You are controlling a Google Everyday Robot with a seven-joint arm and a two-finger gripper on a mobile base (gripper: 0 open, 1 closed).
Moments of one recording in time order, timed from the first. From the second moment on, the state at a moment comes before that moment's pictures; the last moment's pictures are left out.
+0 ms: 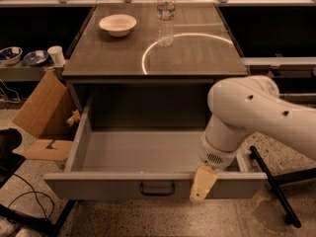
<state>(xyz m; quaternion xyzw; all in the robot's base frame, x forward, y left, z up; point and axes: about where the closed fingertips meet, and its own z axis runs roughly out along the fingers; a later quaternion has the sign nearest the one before) 0.405 -0.128 0.695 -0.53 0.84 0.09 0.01</state>
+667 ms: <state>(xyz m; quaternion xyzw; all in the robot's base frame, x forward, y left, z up) 0.416 -0.134 0.796 -0.57 0.82 0.08 0.05</state>
